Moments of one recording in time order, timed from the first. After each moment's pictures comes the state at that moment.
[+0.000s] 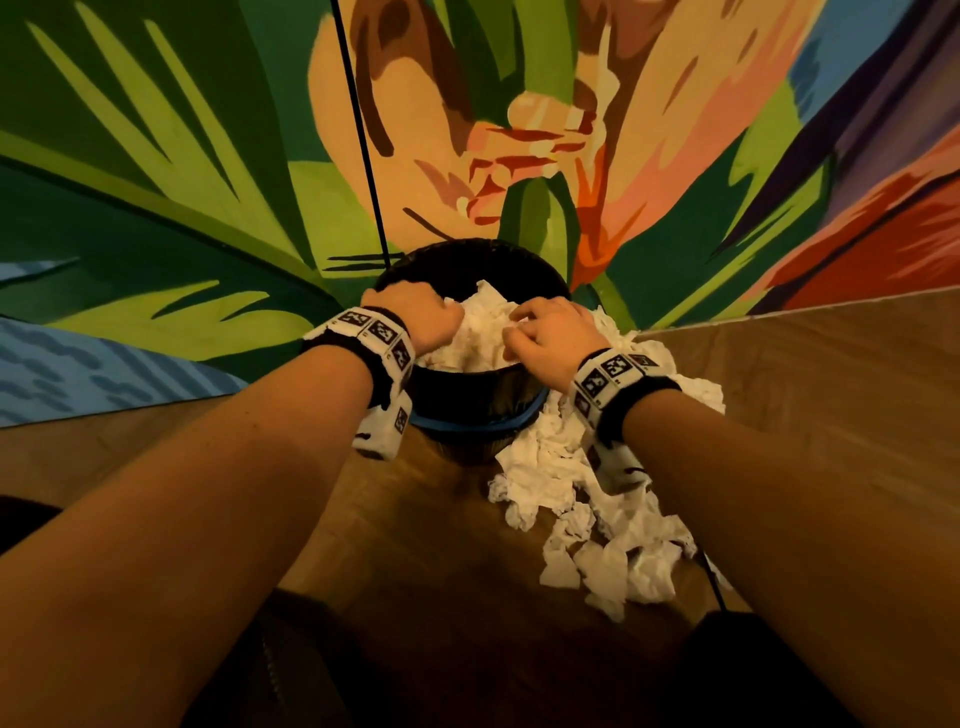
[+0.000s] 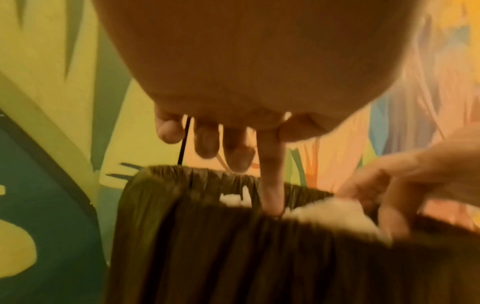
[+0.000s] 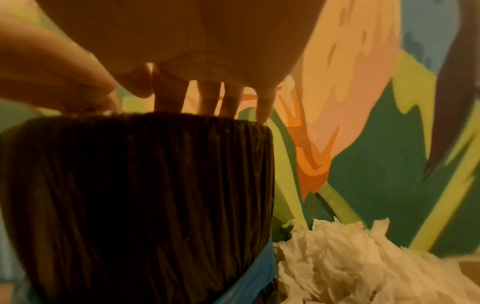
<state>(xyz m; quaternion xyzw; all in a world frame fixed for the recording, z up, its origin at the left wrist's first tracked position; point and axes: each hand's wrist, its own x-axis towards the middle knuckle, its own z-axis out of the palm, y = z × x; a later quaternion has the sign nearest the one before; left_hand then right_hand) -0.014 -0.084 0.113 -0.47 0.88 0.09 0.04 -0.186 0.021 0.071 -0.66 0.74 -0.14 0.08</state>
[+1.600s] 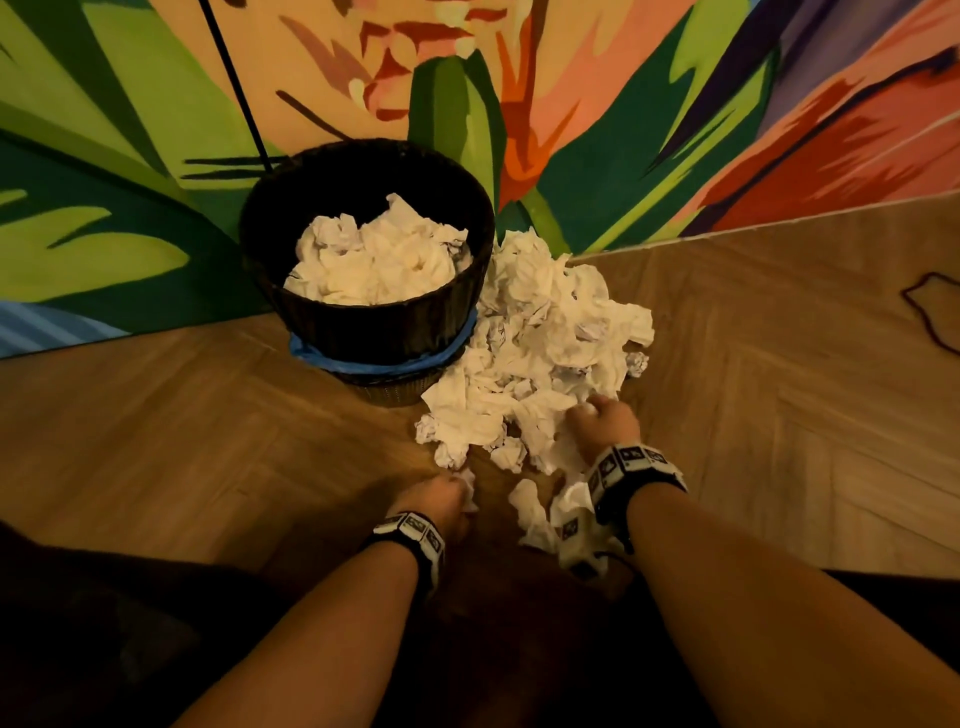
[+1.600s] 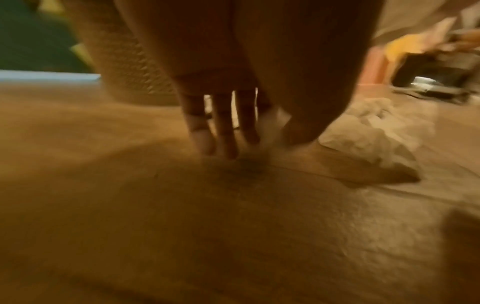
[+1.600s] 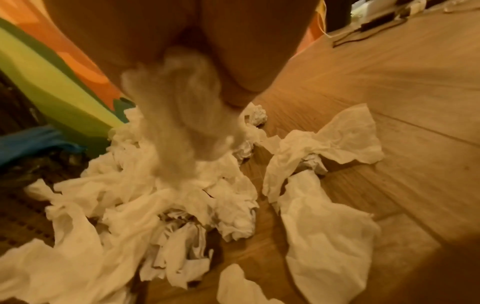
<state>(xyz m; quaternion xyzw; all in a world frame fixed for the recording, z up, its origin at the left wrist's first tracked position) -0.033 0.097 -0.128 -0.35 0.85 0.29 0.27 -0.240 0.178 -0.072 -0.16 0.89 -0.31 0.29</state>
